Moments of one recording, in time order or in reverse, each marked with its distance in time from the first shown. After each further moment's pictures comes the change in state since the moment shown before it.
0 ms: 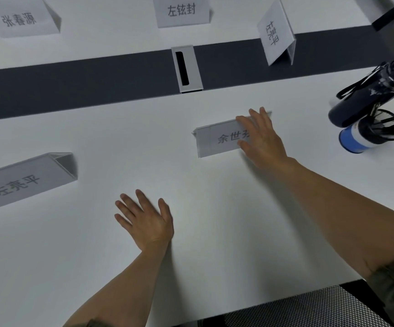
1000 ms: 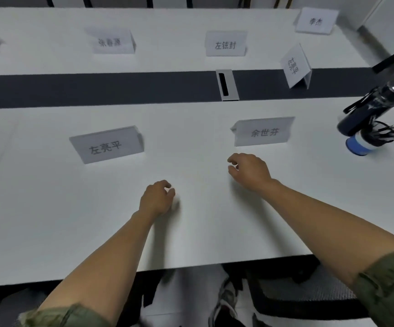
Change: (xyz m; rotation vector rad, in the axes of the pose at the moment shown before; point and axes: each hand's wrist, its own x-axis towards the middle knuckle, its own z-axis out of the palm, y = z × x) left_hand -0.002 -0.127 -0.113 -0.321 -0.295 0.276; right_hand -0.135 -0.165 0.014 -0.046 -0.153 -0.019
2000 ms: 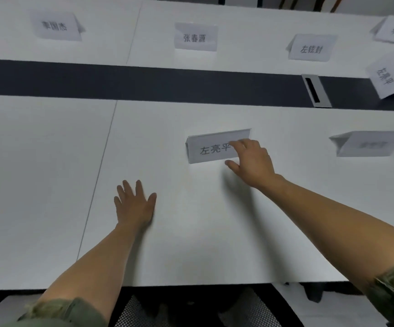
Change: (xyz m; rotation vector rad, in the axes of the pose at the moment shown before) left_hand 0.035 -0.344 -0.193 0.372 0.085 -0.199; right_hand 0.063 -0.341 0.098 -0.184 0.093 -0.152
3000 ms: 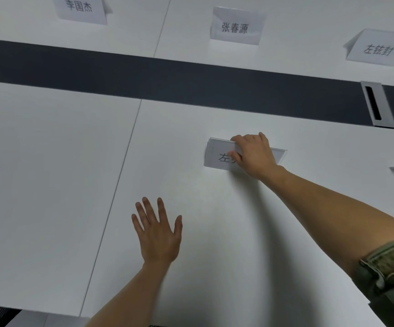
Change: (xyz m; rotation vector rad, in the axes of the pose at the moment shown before) left_hand 0.013 0.006 0.044 0.030 0.238 -0.073; right_hand 0.152 -0.036 0.053 -0.055 -0.066 -0.155
